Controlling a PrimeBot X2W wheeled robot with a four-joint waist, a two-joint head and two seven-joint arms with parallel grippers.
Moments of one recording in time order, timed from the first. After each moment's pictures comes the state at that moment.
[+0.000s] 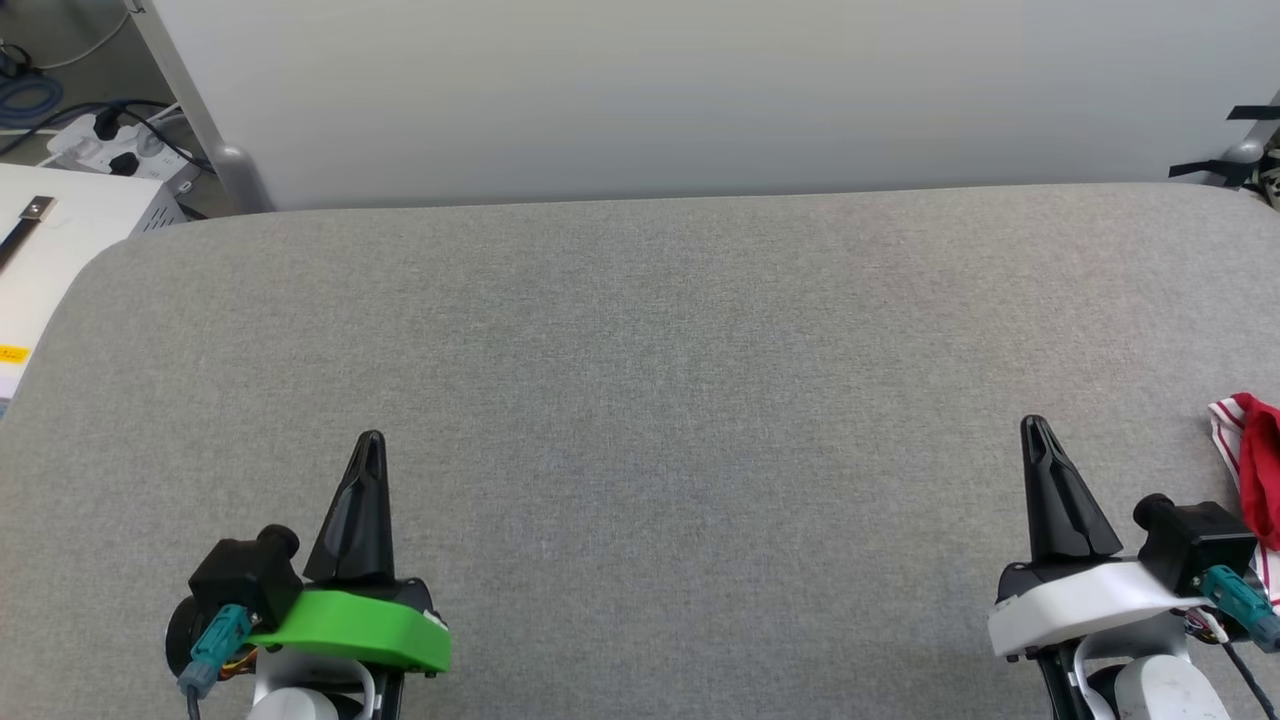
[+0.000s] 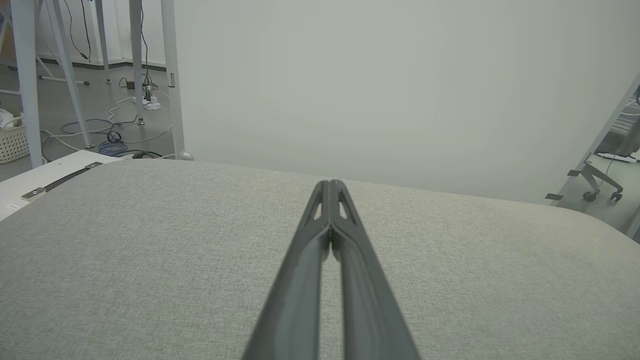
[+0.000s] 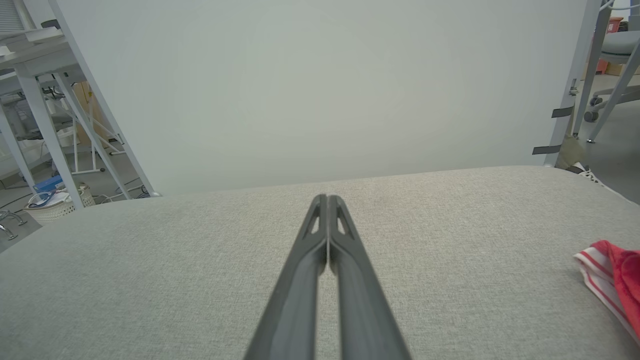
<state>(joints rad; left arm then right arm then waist) -0.02 0.06 0.02 0.09 -0.25 -0.12 -0.25 -0.05 -0.05 0.00 0.12 0.22 0.13 -0.25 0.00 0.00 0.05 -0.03</state>
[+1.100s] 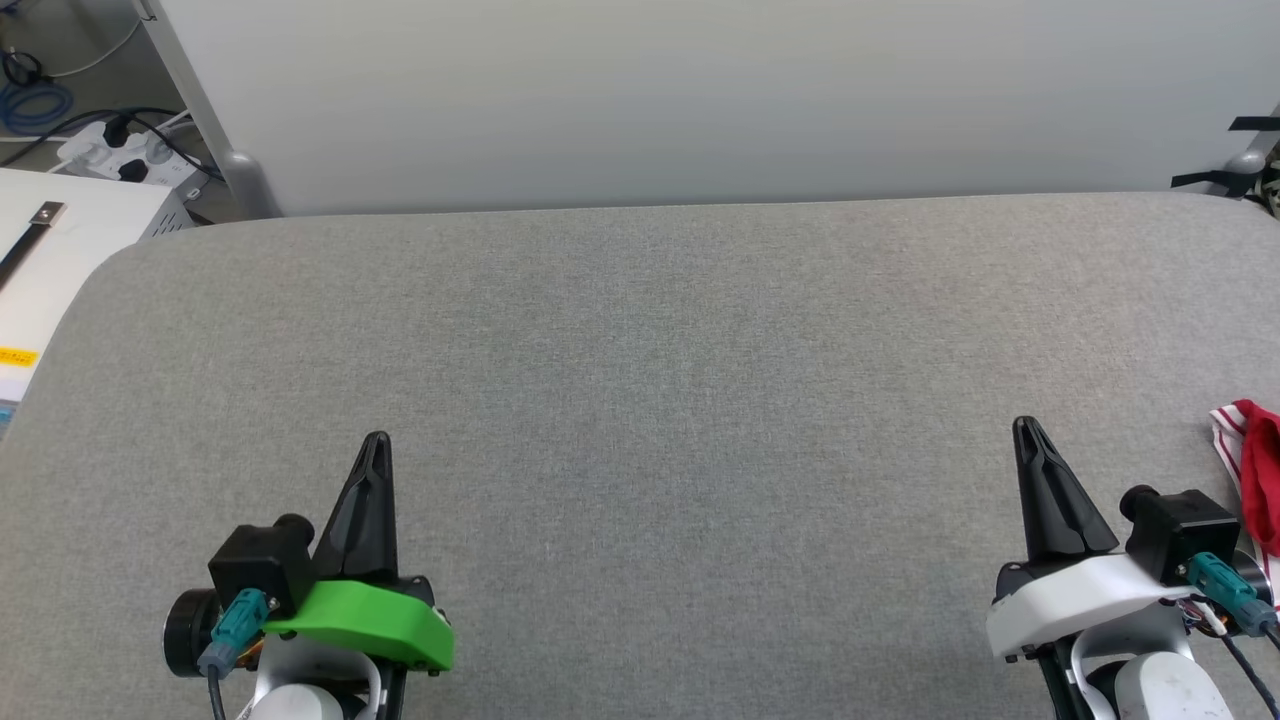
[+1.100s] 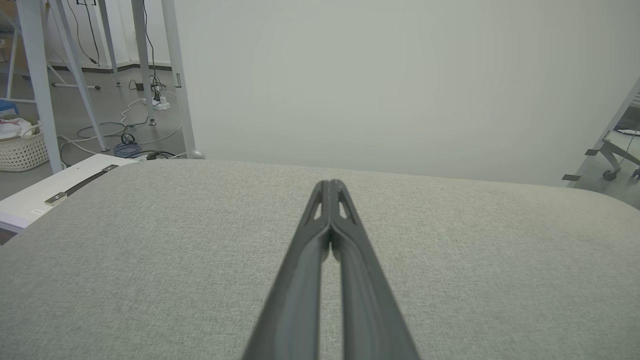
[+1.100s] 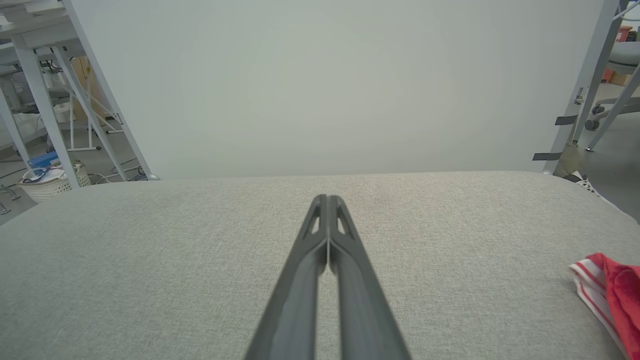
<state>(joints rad) -0.02 0.06 0.01 0.07 -0.19 -0.09 -0.18 -0.05 -0.05 0.00 0.09 0.16 0.13 -0.18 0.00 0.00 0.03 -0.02</state>
